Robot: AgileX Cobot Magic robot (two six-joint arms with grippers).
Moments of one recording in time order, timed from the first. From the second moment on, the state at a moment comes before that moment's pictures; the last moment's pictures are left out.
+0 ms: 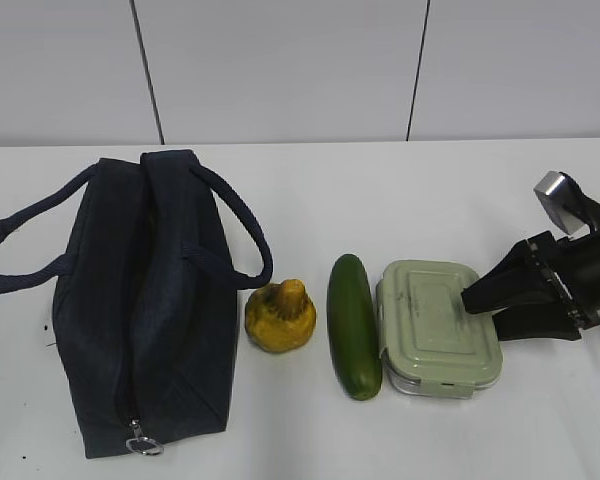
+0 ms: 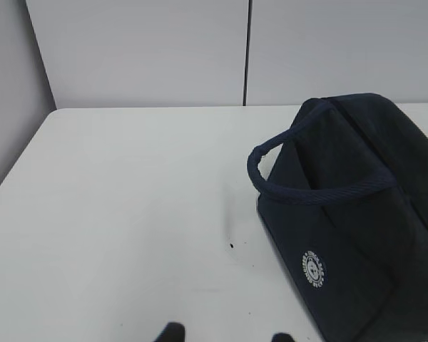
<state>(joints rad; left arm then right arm) 0.04 -0.02 -0.53 -0.08 1.11 0.13 -0.27 1.99 -1.00 1.08 1.17 -1.07</state>
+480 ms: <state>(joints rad) 0.04 -0.02 -0.53 -0.08 1.11 0.13 -0.27 2.01 -1.00 1.07 1.15 -1.07</state>
